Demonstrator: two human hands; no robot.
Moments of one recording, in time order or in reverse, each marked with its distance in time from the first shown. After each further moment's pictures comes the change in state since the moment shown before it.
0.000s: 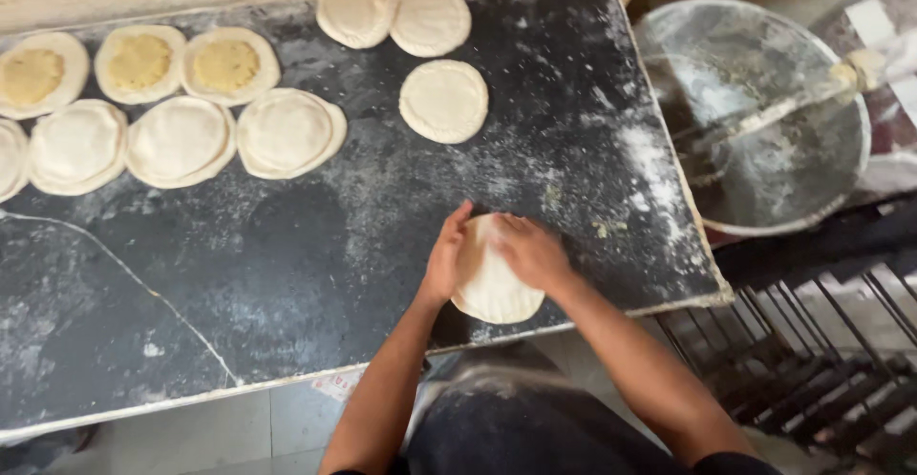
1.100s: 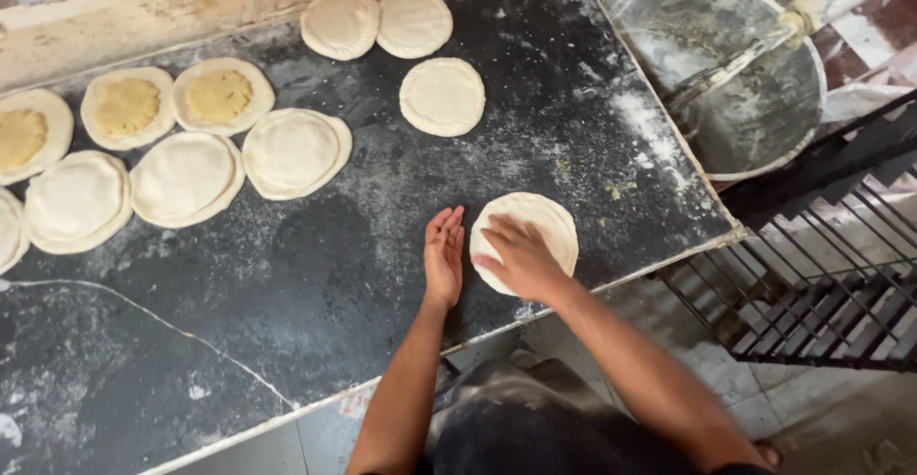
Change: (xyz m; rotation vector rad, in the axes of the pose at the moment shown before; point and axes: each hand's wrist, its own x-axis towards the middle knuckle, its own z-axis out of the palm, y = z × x) left_hand -0.019 -0.047 -0.050 -0.721 0.163 -0.221; right_hand -0.012 -0.100 0.036 0.042 -0.501 0.339
